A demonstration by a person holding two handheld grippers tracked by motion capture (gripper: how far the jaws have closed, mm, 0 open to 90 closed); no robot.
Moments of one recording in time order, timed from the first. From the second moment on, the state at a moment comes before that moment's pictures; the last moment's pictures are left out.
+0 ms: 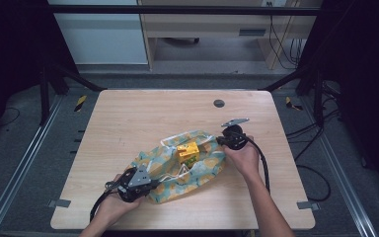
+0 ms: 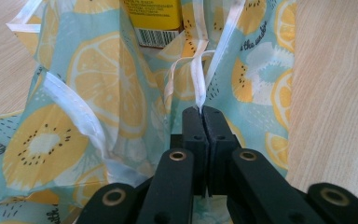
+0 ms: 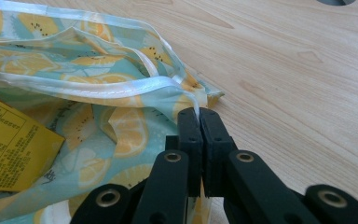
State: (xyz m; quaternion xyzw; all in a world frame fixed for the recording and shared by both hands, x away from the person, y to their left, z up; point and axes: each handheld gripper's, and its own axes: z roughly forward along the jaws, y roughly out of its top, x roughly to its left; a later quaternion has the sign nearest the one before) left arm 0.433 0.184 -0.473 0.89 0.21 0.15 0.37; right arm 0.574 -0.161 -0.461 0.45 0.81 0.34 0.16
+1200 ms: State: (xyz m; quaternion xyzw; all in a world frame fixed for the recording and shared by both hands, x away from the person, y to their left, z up) left arm 0.439 0.196 -0.424 0.85 0.24 0.19 0.42; right arm 0.498 -0.168 -0.405 0.39 0.79 0.42 0.20
